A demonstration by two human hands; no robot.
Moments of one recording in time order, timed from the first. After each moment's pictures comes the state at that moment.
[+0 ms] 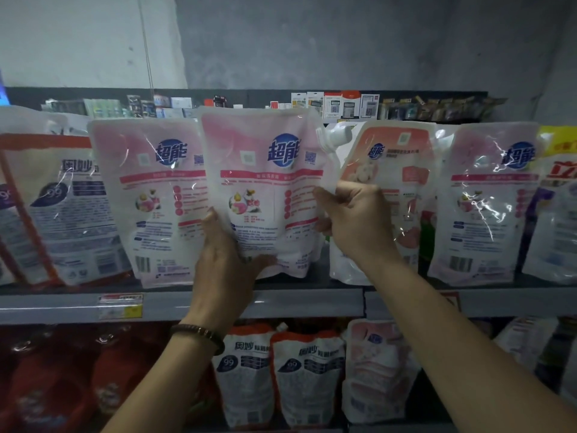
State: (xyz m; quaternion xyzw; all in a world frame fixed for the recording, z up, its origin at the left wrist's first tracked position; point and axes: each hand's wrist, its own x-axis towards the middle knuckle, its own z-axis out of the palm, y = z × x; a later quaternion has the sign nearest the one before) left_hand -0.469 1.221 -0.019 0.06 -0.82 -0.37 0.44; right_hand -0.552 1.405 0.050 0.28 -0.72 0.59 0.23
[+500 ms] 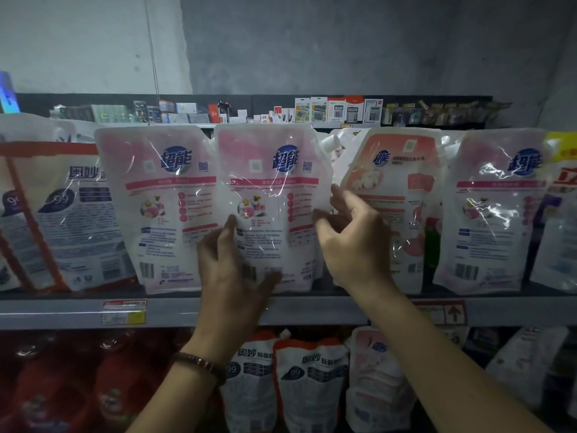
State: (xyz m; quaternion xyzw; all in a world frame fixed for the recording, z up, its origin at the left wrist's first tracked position) left_hand -0.458 1.227 -0.036 0.06 -0.83 -0.33 0.45; right_hand -0.538 1.393 0.032 0.24 -0.74 0.53 0.34
